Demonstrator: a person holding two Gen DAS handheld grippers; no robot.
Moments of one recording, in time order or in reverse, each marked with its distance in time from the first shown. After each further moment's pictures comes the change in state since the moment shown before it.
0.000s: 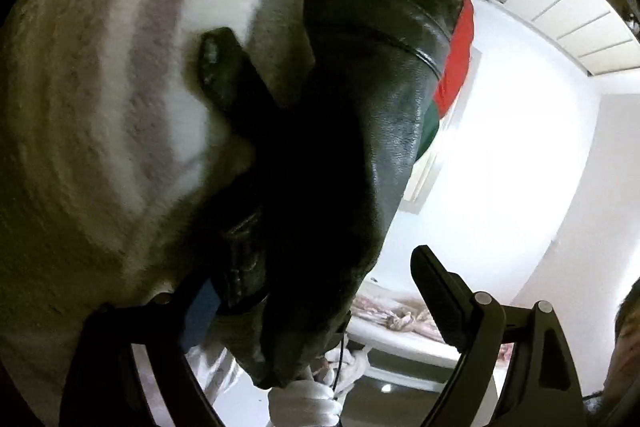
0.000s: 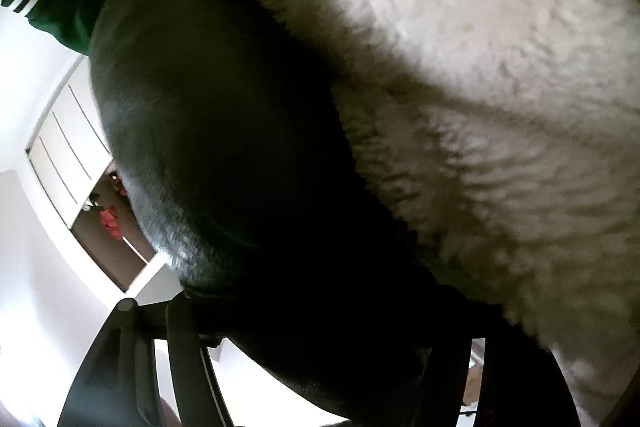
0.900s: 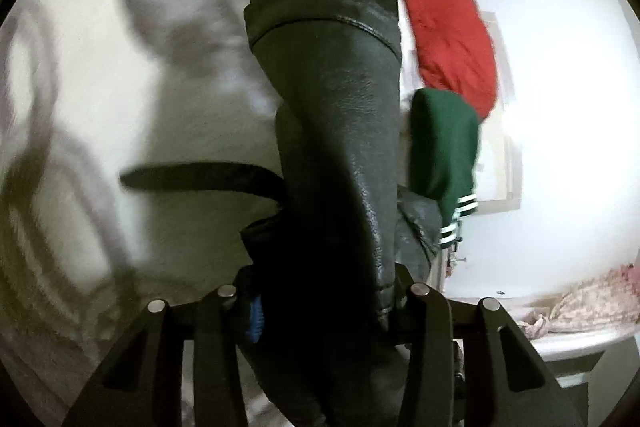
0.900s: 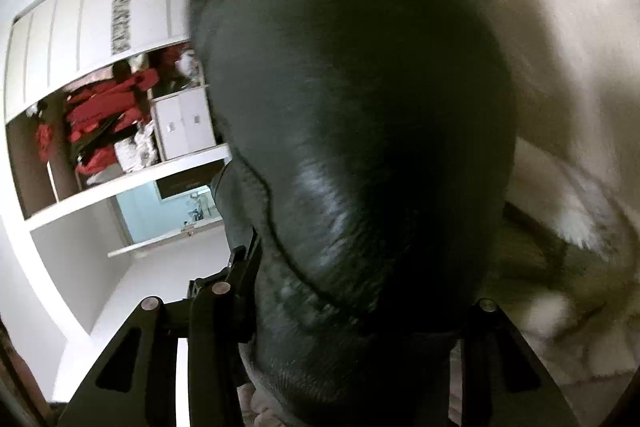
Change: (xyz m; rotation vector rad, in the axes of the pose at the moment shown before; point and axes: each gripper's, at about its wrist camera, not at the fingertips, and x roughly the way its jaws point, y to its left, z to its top) left arm 0.088 -0.163 -0.020 0.404 -0.200 0.379; right arm 0.058 0.185 -0.065 -0.454 -0.159 -0.274
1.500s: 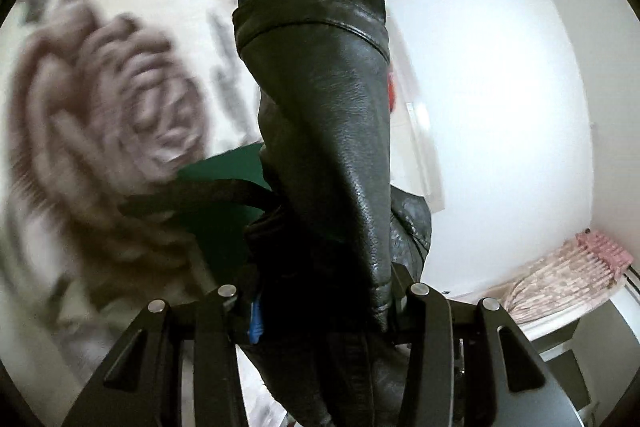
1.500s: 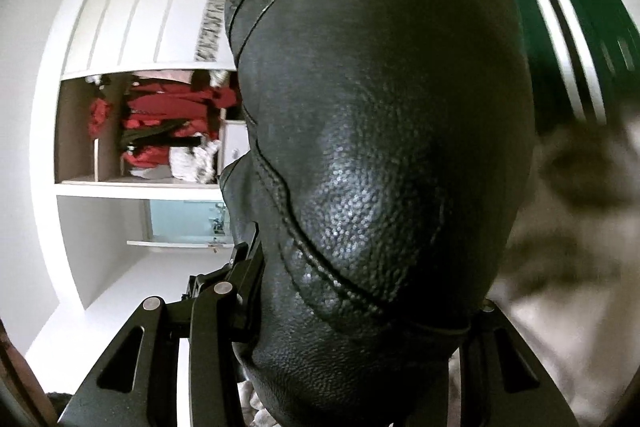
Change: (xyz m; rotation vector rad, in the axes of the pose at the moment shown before) left arm 0.070 -0.223 0.109 0.184 -0.054 -0.276; right arm -0.195 0.329 0.250 -0.270 -0.156 0.090
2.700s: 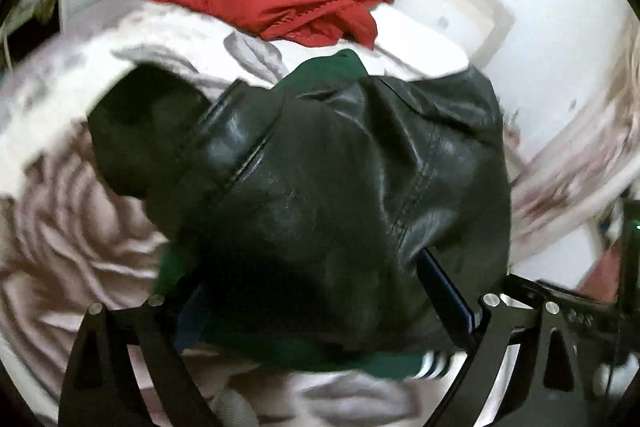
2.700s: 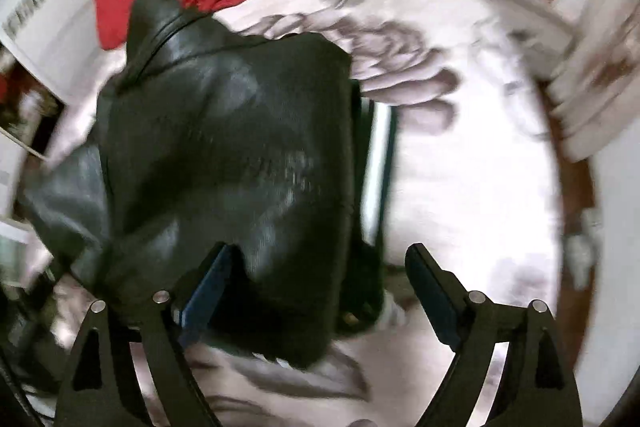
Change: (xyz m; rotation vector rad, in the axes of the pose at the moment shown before) left arm 0.167 -0.010 0.011 0.737 0.348 0.467; right arm -0.023 -0.080 0.187 -0.244 -0.248 -1.195
